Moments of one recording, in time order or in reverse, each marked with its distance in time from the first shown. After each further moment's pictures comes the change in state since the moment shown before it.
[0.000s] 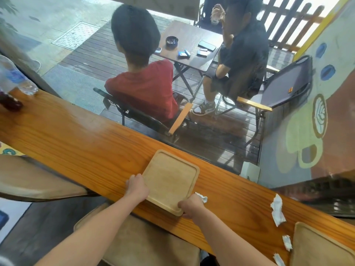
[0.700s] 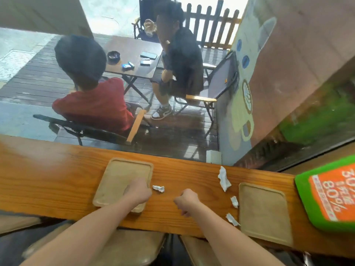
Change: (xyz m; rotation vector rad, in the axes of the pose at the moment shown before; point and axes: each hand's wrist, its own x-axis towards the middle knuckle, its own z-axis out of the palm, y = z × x) left_hand -0.089 0.124 0.039 0.228 -0.153 0.319; right_hand -0.063 0.090 -0.103 -0.059 0.122 -0.020
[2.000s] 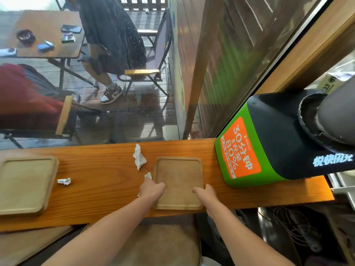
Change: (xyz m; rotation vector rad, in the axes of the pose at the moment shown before) left_hand -0.076 0.327 0.230 -0.381 -0.150 -0.226; right_hand 0.032 0.365 -0.194 0.617 0.195 0.240
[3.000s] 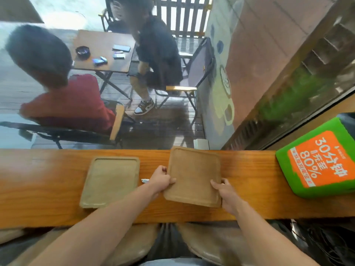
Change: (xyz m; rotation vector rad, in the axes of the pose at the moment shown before) left_hand 0.063 -0.131 -0.273 -0.404 -0.277 0.220; right_hand -0.107 -0.096 0.215 0.483 -0.147 -0.104
